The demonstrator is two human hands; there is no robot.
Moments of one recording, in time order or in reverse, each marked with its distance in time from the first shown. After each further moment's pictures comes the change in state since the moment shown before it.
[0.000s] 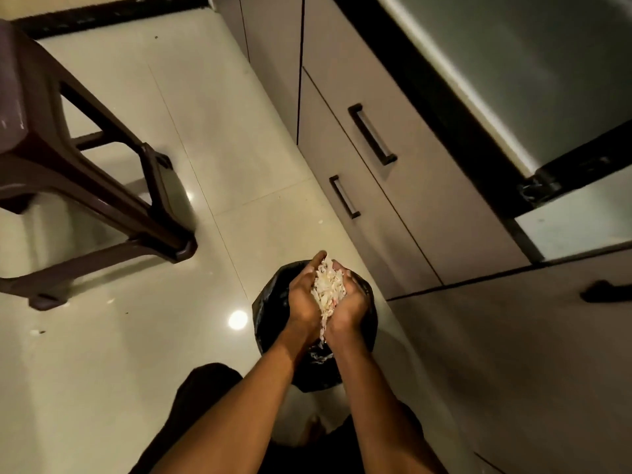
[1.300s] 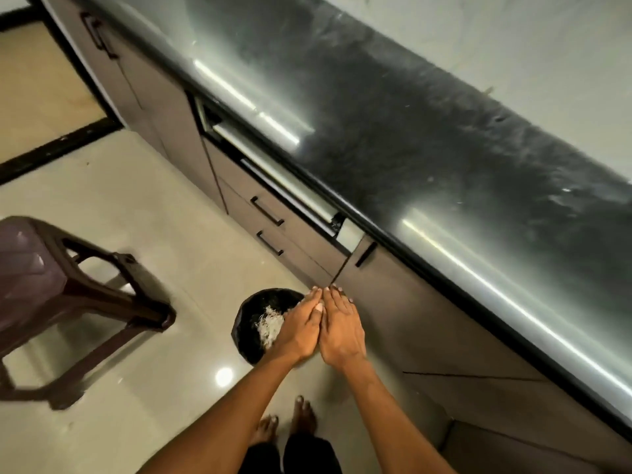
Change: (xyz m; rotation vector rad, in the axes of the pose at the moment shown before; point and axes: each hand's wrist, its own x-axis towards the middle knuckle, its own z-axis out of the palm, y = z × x) left_hand -0.271 0.073 0.144 1.450 -0.464 0.220; right_hand -0.298 -0.181 -0.011 -1.793 0.055 -0.640
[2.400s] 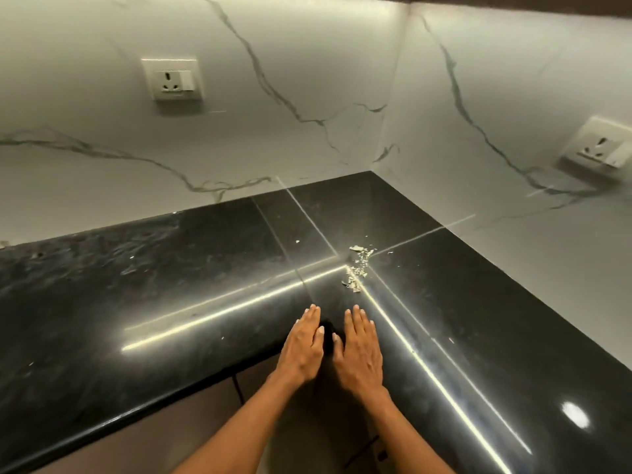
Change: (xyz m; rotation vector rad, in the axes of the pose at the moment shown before) left_hand -0.177 0.265 0.452 0.542 -0.828 0.935; right_hand -0.383 0.331 -0.207 0.007 0.811 1.068
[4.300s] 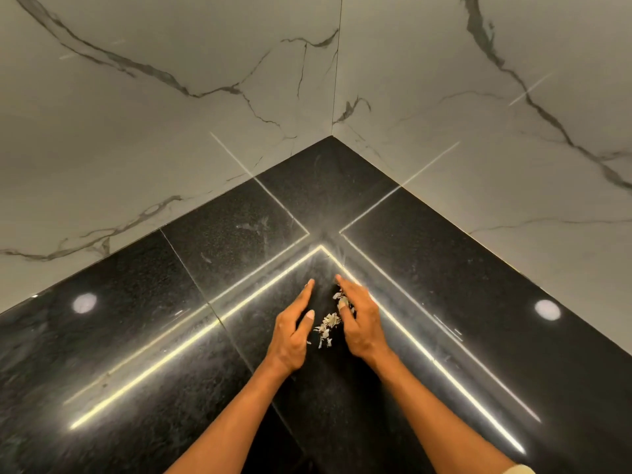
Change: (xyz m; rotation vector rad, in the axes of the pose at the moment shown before) left_hand 0.289 -0.012 0.029 -0.424 -0.178 0.101; right_hand 0.282 0.095 0.015 0.624 0.105 0.092
